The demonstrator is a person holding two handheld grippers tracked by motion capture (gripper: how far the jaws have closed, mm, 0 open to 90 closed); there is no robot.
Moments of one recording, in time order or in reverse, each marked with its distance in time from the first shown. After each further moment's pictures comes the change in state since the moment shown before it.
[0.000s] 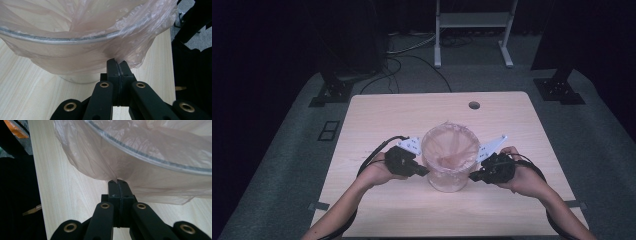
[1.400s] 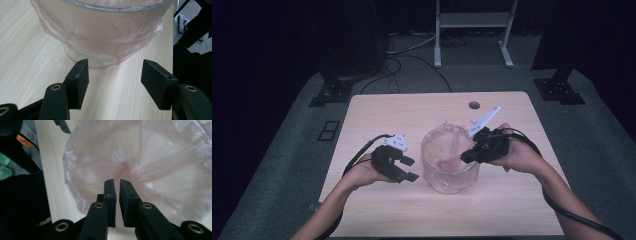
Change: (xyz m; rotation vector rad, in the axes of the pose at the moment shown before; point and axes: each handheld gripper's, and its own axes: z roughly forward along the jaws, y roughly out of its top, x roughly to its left) left arm 0.004 -0.018 -0.028 -0.018 0.039 -0.108; right arm -0.017 0.065 -0.029 0.006 0.024 0.014
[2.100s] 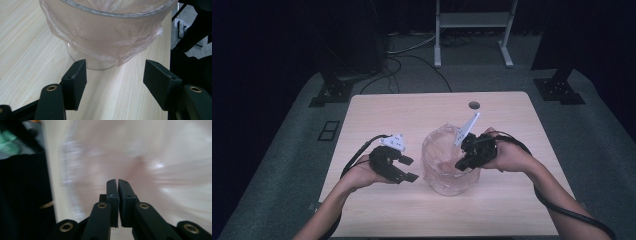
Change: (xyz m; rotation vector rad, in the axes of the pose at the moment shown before) left arm -0.005 0.000 -0.006 -0.023 0.017 -0.017; right arm 0.000 0.011 0.023 0.147 0.052 -0.050
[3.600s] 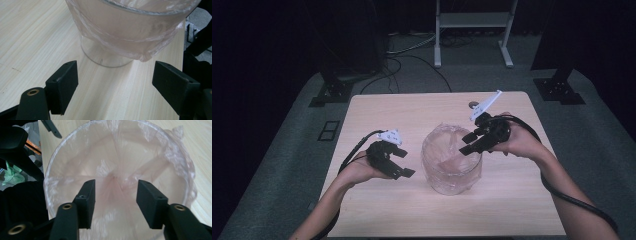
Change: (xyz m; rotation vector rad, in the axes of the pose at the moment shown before) left arm 0.014 0.000 -0.004 -0.006 0.051 -0.036; right arm -0.038 -0.016 -0.034 -0.208 0.026 0.078
